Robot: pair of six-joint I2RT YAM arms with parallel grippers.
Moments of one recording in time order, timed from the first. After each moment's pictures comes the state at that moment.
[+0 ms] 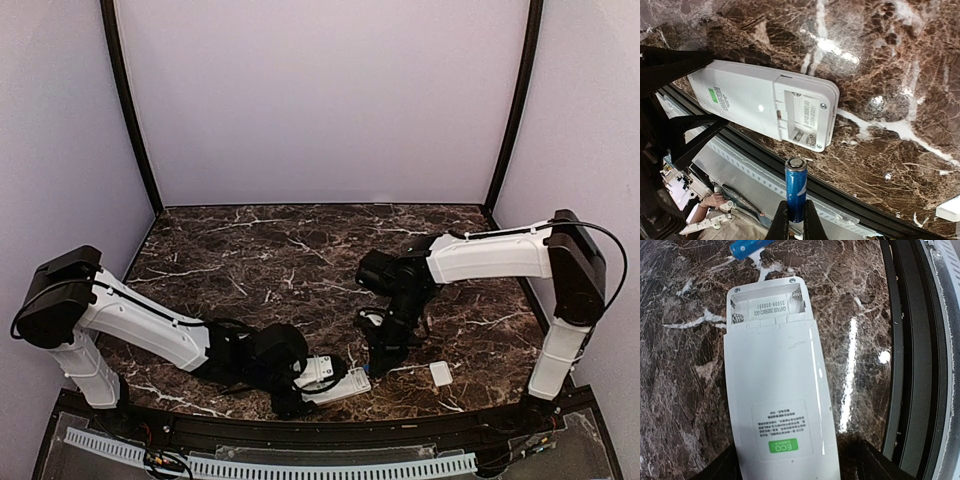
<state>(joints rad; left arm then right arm) -1.27 1.69 0.78 -0.04 0.08 0.11 0.93 1.78 1.22 -1.02 -0.58 0.55</state>
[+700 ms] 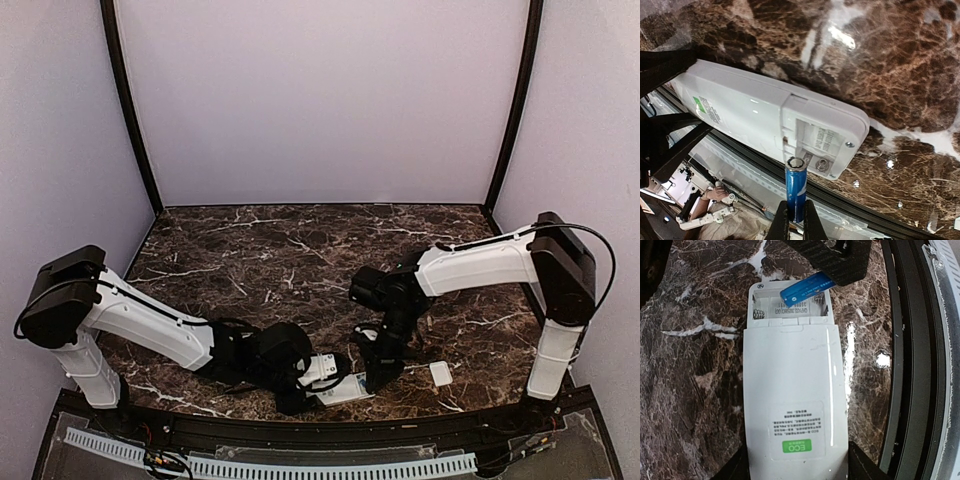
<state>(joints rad) -1.27 1.72 0.80 -0.04 0.10 0.08 0.98 1.85 1.20 -0.98 -0.63 0.58</state>
